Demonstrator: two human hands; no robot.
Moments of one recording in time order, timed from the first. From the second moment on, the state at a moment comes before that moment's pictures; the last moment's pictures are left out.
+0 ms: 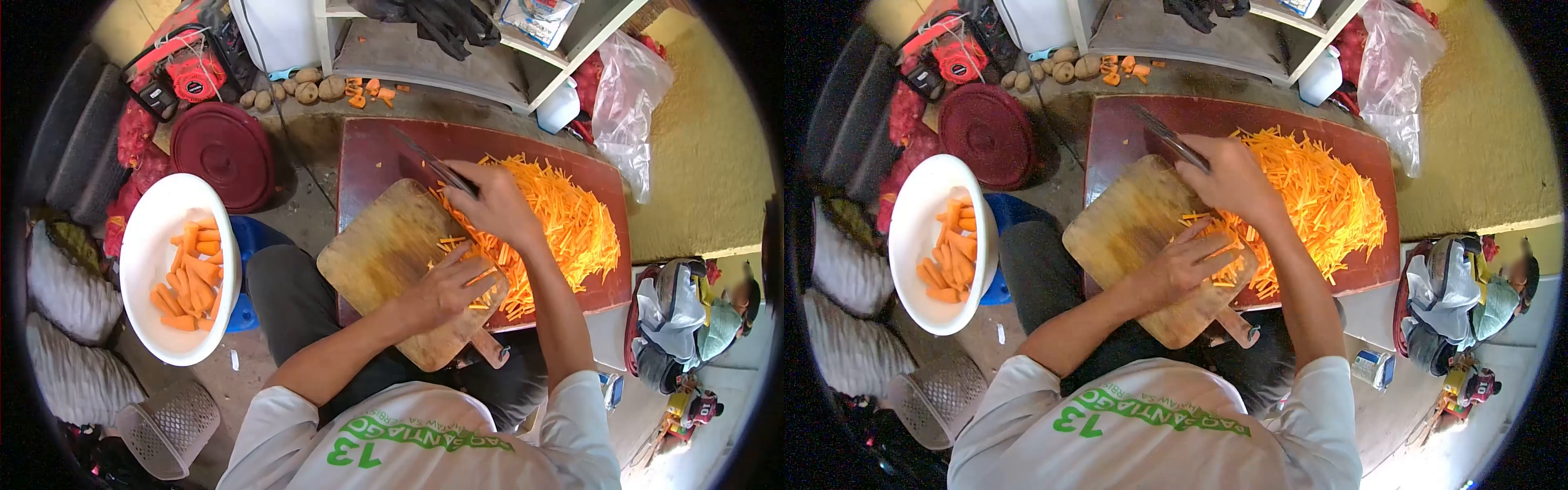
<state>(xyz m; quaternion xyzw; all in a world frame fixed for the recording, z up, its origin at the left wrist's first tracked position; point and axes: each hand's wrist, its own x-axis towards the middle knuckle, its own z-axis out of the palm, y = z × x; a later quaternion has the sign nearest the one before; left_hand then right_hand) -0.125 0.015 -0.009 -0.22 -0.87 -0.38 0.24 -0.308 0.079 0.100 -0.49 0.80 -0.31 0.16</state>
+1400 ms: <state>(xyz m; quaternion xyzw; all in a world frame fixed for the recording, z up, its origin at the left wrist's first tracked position) -0.137 -0.014 0.004 -0.10 -0.90 -0.29 0.31 -0.232 0.187 0.001 -0.66 0.74 -0.09 -0.11</state>
